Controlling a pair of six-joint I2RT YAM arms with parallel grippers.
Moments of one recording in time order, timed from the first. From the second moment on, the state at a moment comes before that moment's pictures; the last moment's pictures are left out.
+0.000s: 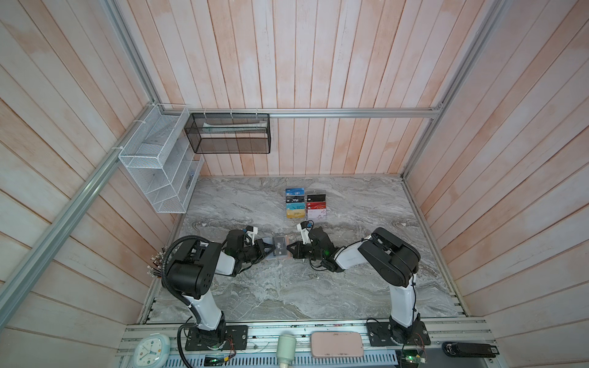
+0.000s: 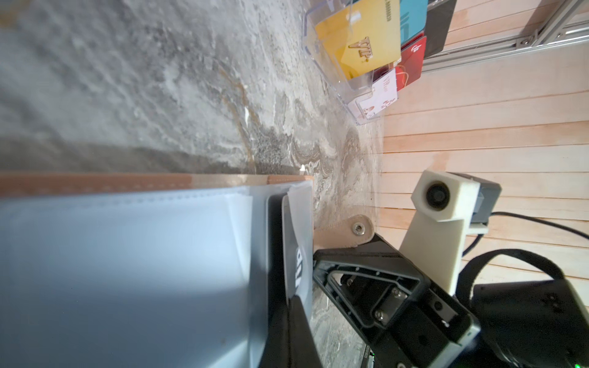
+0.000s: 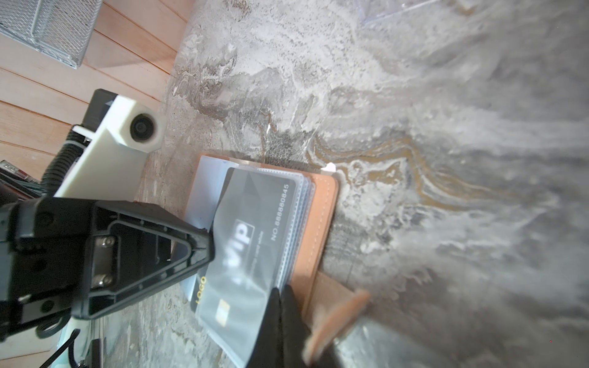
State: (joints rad) left arm -0.17 1.75 0.46 0.63 0.77 -0.83; right arm 0.80 2.02 0.83 0.65 -0.29 0.76
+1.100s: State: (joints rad) left arm -0.13 1.76 0.51 0.51 0.81 -0.69; right arm 0.80 2.01 0.81 0.65 -0.31 0.75
